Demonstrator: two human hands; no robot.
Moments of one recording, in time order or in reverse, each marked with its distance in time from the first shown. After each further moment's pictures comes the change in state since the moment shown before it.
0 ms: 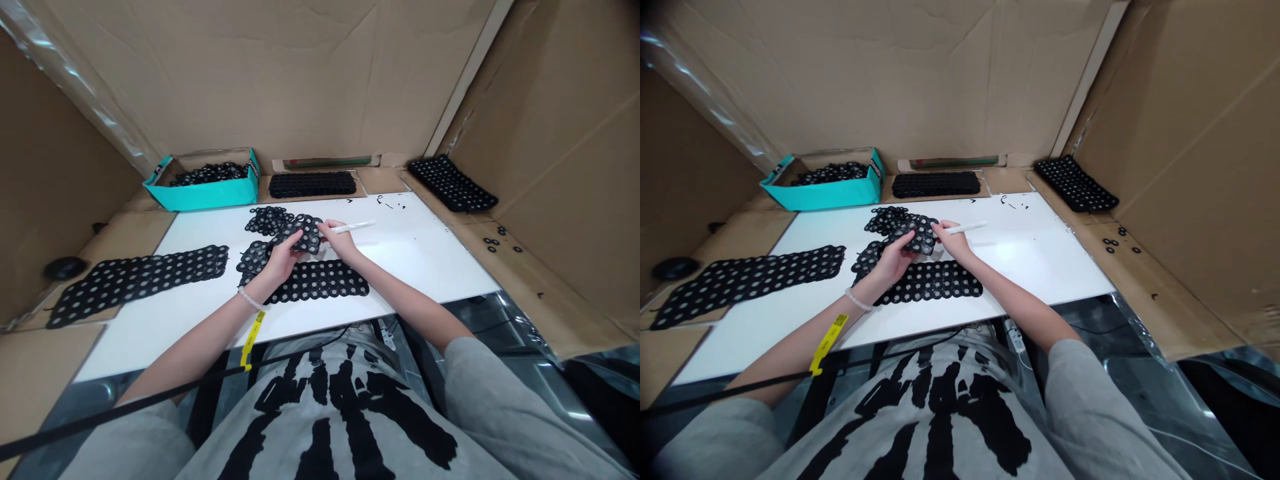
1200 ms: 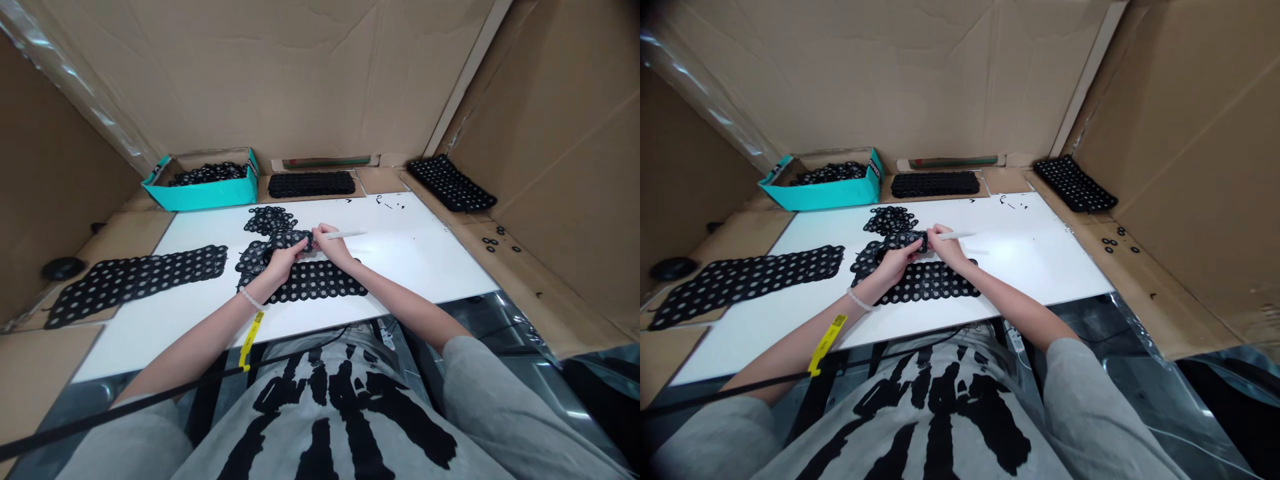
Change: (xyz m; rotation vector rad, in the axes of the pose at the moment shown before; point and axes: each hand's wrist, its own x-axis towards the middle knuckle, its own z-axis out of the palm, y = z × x) left_hand 0.008 -0.018 -0.011 0.153 0.107 -0.037; right_hand -0.012 0.003 0.011 -0.169 -0.057 0.001
